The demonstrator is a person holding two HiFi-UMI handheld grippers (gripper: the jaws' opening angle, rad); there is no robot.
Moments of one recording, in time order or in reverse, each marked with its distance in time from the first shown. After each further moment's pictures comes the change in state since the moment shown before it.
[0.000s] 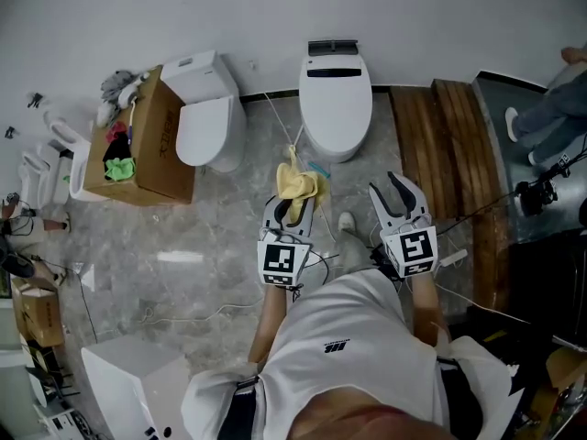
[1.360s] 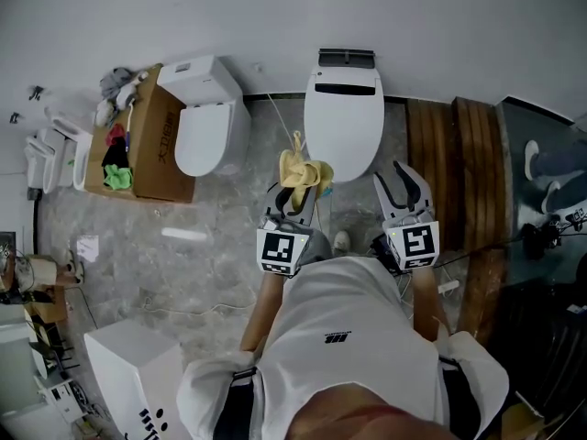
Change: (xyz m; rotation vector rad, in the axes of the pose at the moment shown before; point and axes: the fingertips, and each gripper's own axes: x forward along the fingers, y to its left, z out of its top) left arm 0.236 0.076 0.036 -0.011 0.022 0.047; right arm 0.195 -0.175 0.025 0.023 -0.026 0.067
